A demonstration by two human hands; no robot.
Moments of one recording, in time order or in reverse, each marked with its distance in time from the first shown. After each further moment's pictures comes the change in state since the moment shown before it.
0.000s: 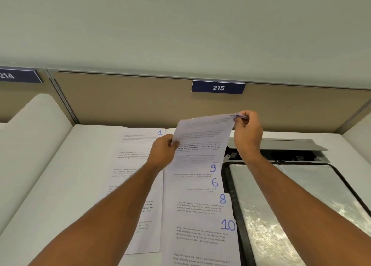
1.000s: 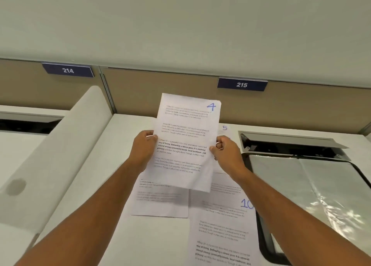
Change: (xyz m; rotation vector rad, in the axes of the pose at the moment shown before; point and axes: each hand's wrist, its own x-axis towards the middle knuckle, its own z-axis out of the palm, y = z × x) left_hand -0.102 -0.039 -0.130 -0.424 0.247 -0.344; right_hand -0.146 -0.035 0.033 -0.112 -0.561 0.147
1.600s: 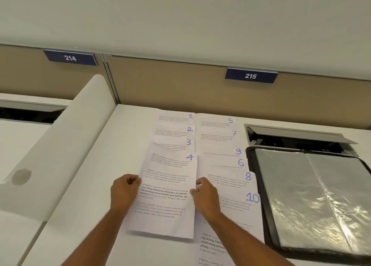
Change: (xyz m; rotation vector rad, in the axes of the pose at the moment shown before) left_hand -0.070 -0.139 -0.063 0.325 0.177 -0.129; right_hand -0.092 0.077 0.118 -0.152 -0.129 0.258
